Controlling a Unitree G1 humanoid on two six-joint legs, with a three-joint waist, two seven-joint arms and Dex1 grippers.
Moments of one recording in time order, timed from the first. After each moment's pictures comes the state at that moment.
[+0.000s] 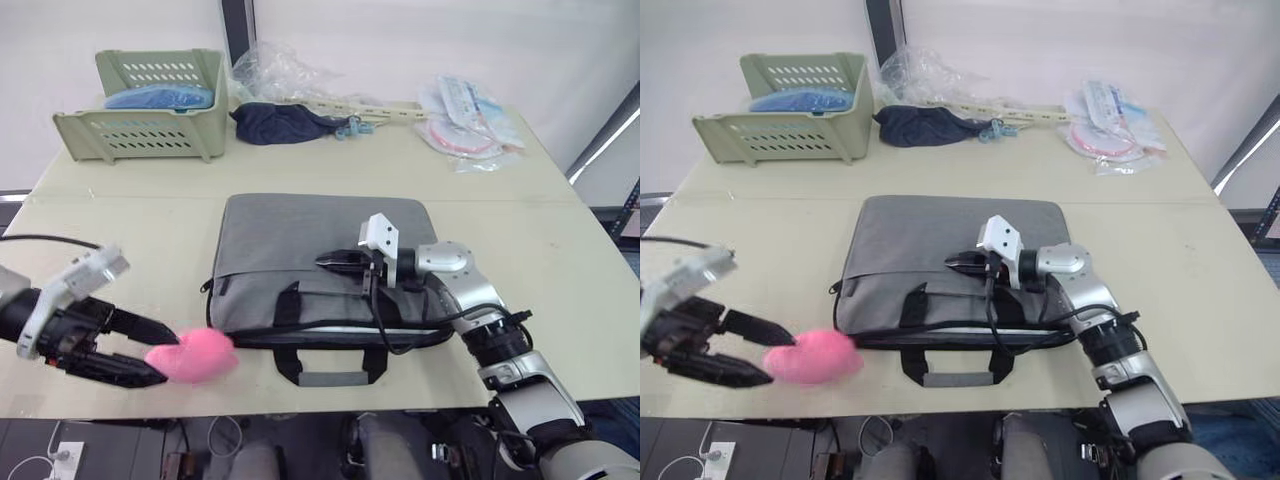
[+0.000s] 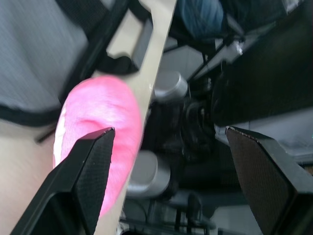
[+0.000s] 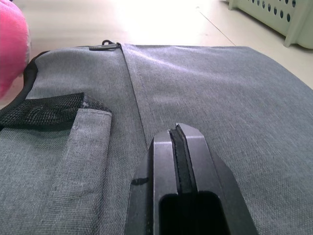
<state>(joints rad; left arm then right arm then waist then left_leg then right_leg) -0.16 1.46 0.19 -0.14 -0.91 0.94 -1.50 -0.66 -0.37 0.27 0.31 0.22 0.08 1.09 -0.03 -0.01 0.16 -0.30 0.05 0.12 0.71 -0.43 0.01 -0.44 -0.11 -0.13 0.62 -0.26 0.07</state>
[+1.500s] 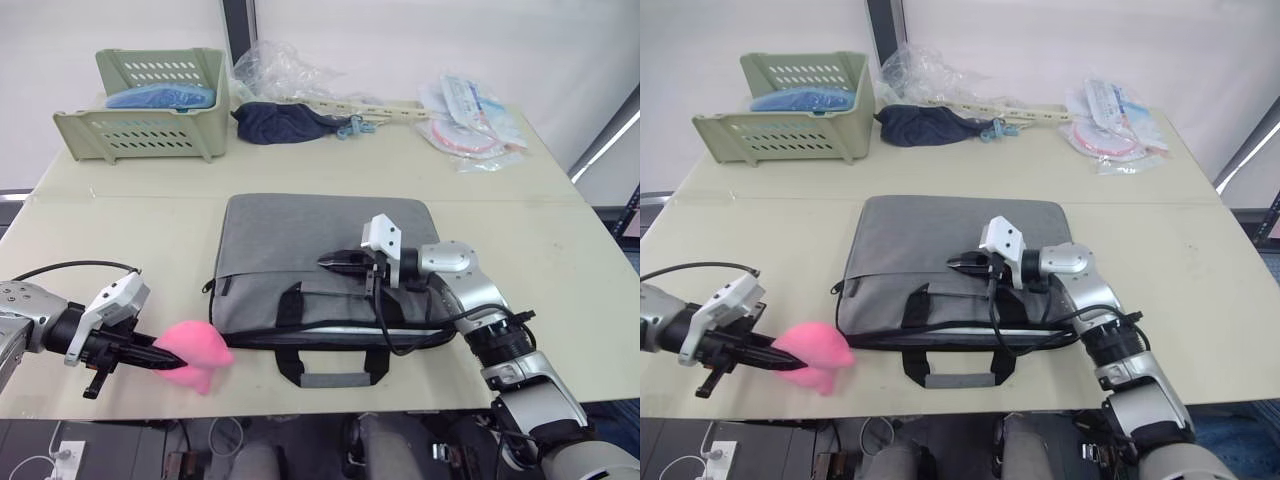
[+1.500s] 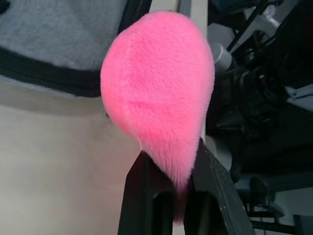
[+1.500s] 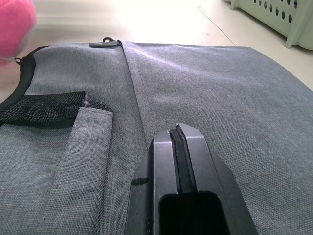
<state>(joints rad) -0.06 1.23 0.07 -0.07 -0.61 0.52 -1.50 -0.66 -0.38 0.27 0.30 0.22 0.07 1.10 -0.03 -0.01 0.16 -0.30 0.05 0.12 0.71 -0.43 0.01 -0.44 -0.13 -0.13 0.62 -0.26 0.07</state>
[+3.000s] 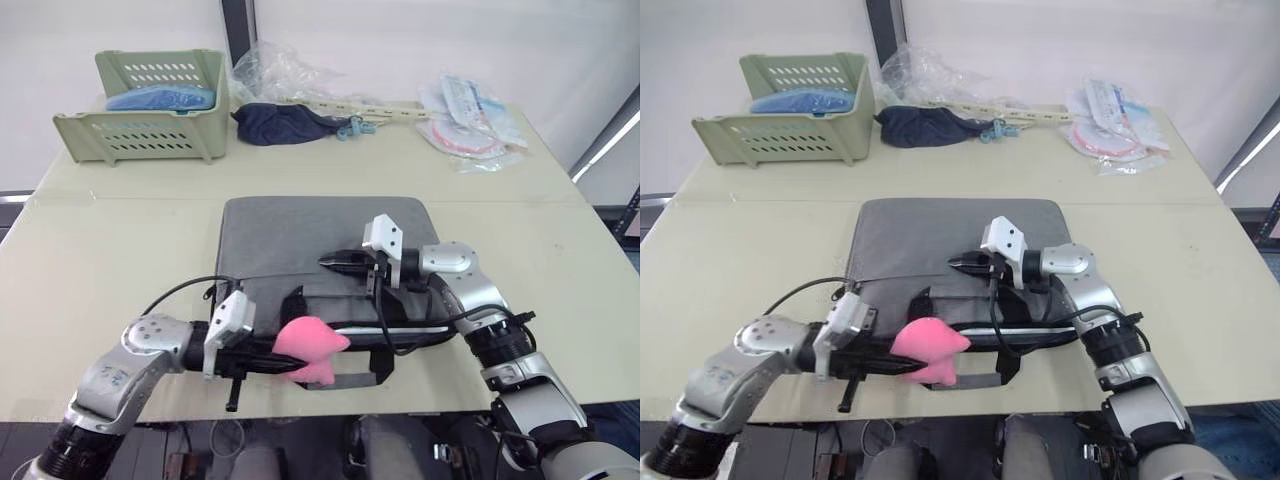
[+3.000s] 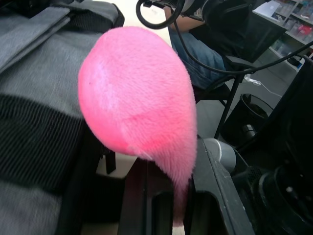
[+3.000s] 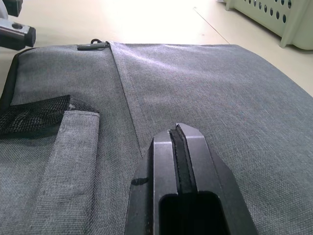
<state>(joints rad) -0.12 0.67 -0.11 -0.38 -0.54 0.50 -1.16 -0.65 -0.38 0.26 0.31 0.21 0.06 1.10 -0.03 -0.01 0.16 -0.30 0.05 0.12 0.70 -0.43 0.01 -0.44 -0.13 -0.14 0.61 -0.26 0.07</state>
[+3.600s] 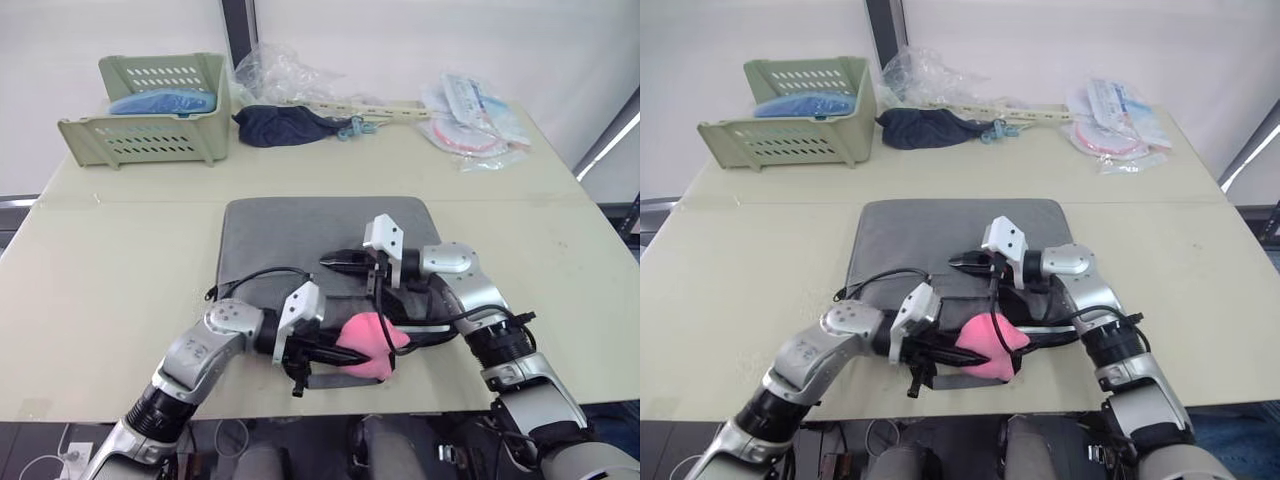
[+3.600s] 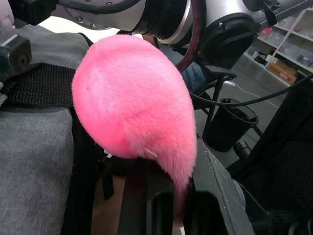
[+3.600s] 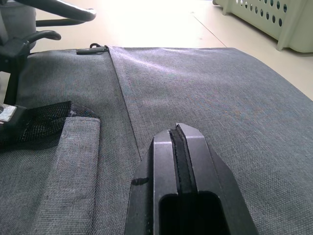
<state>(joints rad) -0.34 0.47 -0.33 -0.26 -0.45 0.57 -1.11 -0.65 -0.38 0.25 0.31 0.21 0.06 1.09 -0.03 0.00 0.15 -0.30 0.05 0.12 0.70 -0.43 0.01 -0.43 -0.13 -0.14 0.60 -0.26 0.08</state>
